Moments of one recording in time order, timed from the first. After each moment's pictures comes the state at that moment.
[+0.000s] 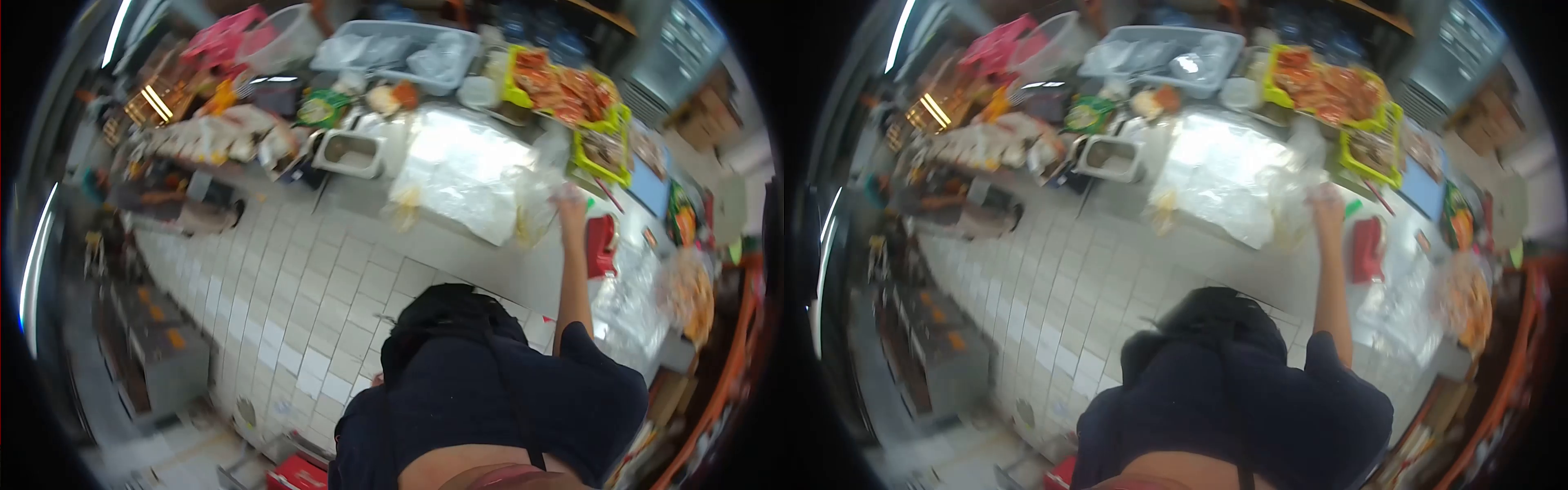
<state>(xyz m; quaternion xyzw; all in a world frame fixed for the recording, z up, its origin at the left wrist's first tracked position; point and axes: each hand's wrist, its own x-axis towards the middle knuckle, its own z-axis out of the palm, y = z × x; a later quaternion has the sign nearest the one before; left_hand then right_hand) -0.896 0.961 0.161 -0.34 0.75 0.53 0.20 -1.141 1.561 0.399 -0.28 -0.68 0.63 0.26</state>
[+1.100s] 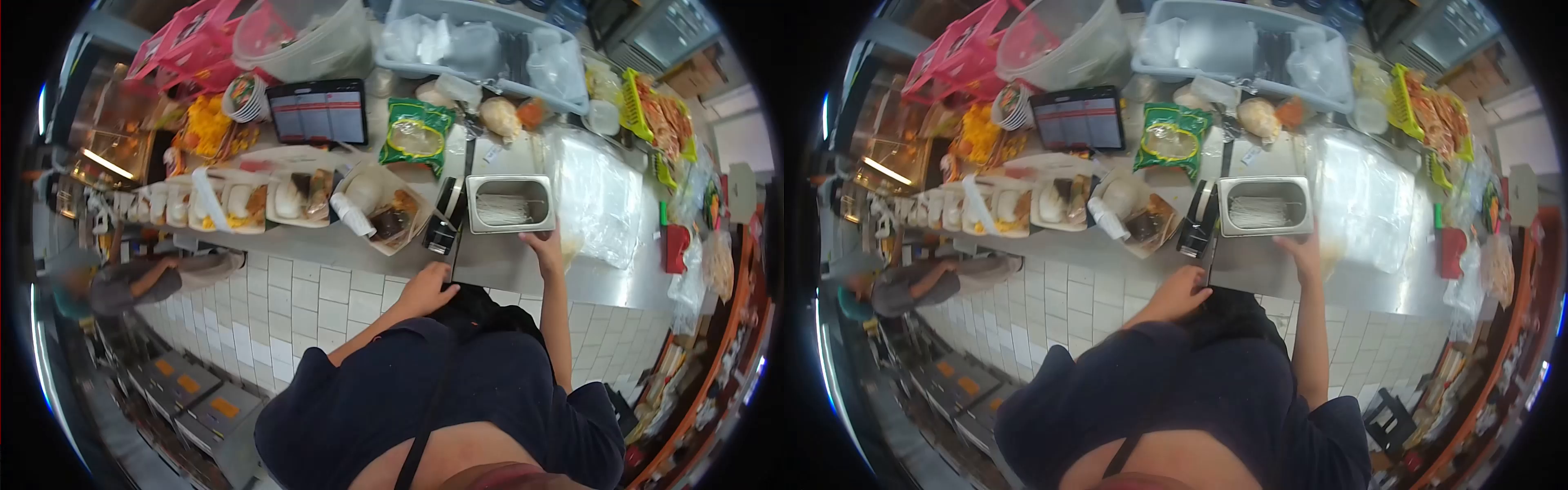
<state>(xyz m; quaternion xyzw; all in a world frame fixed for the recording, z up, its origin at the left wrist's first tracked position) -1.486 0.971 0.372 0.37 0.80 0.33 0.34 -1.365 1.237 0.337 -0.37 -0.63 0.67 0.15</state>
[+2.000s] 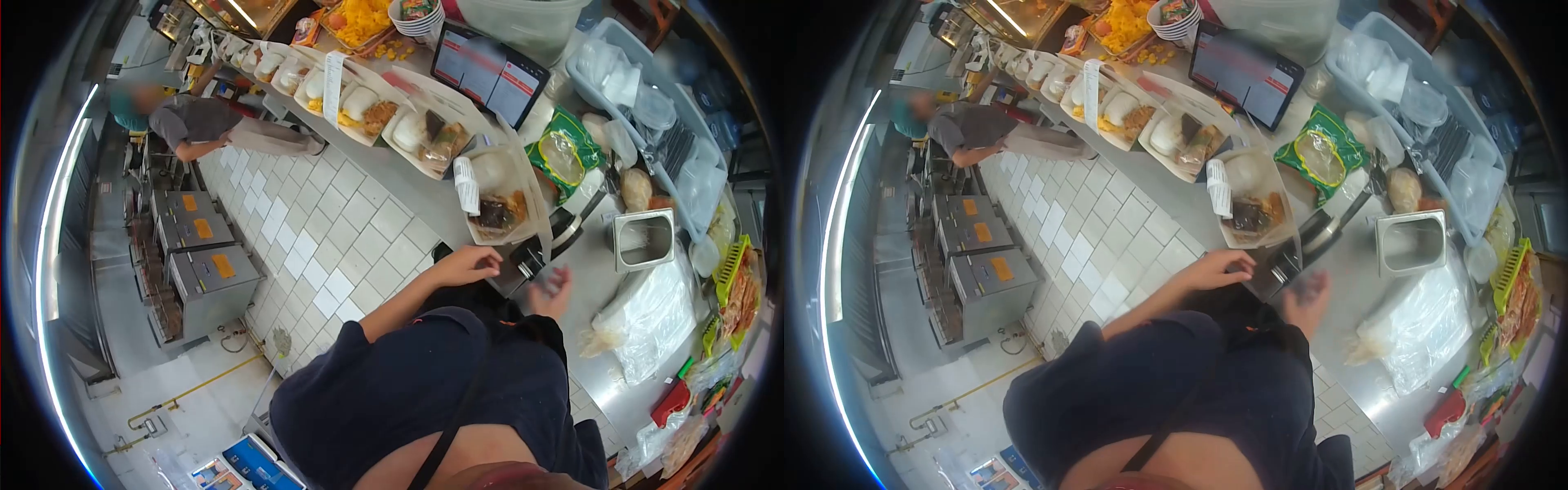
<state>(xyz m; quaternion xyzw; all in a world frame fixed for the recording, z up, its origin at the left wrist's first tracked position) -1.534 0.922 0.369 0.26 0.72 0.52 0.38 -1.419 1.124 0.341 -0.33 -0.71 0.61 0.09</state>
